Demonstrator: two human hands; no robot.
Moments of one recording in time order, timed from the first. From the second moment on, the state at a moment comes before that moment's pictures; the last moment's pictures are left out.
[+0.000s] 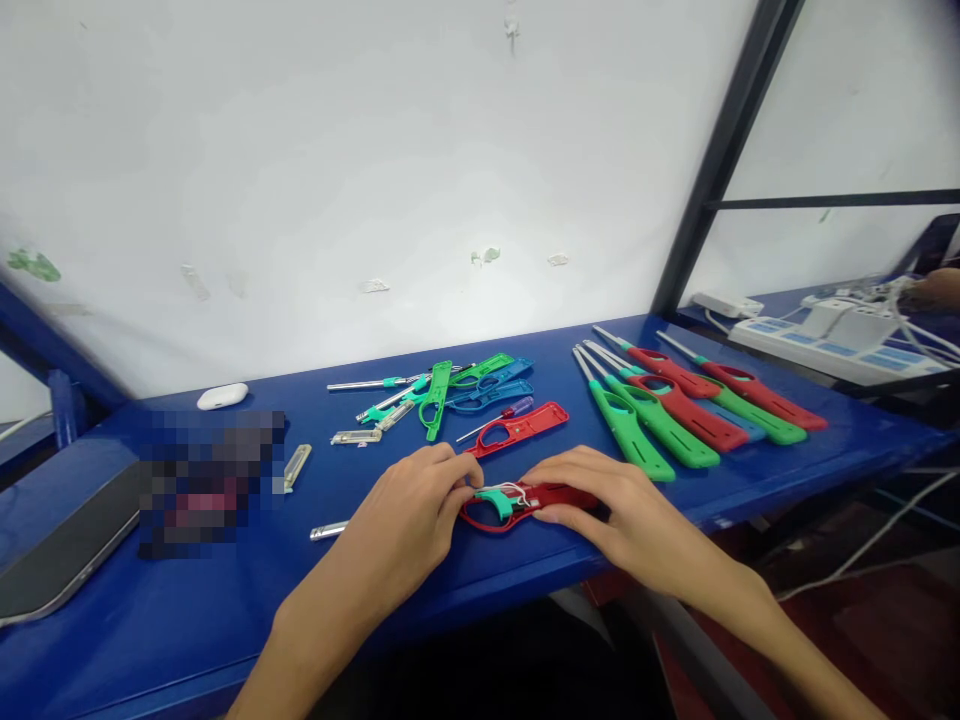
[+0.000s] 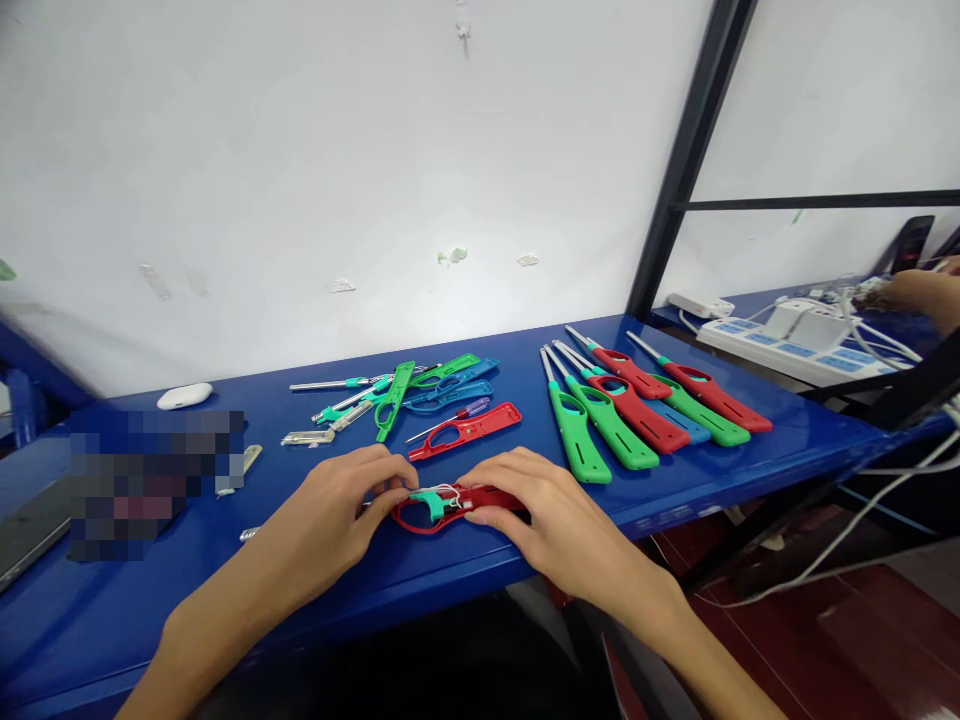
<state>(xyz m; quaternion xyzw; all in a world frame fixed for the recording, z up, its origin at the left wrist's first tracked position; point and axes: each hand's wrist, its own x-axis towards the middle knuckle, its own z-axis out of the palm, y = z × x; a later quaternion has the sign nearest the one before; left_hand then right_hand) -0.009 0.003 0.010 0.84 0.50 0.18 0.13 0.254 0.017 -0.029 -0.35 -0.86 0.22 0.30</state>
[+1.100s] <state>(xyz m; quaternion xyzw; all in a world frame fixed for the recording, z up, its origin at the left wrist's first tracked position) -0.006 -0.001 0.009 0.84 0.50 0.18 0.15 0.251 0.016 -0.026 -0.35 -0.87 0.20 0.28</state>
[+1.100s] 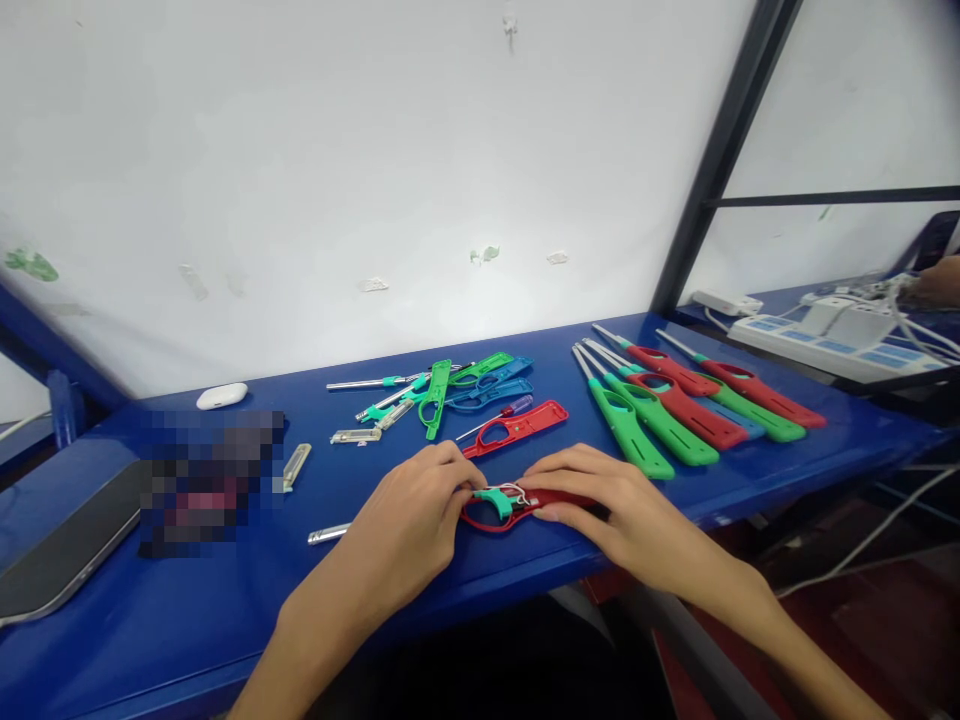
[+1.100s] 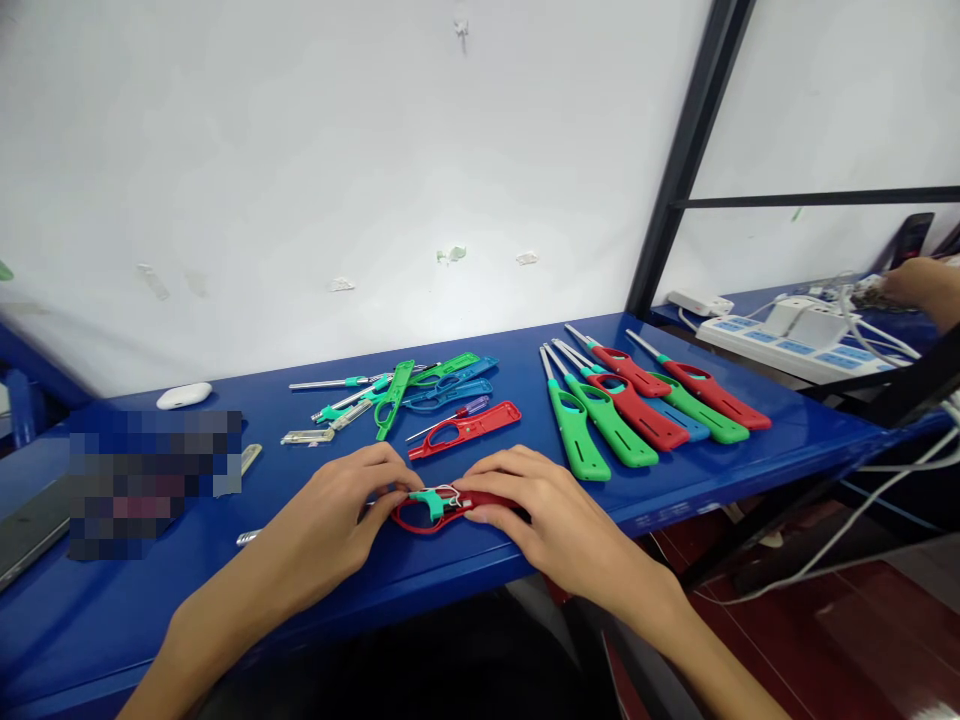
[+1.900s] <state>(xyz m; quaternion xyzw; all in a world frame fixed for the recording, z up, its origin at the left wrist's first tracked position) -0.004 0.001 0.002 0.83 0.51 0.19 0.13 0.252 0.019 -0.031 -0.34 -0.87 0.18 0.30</state>
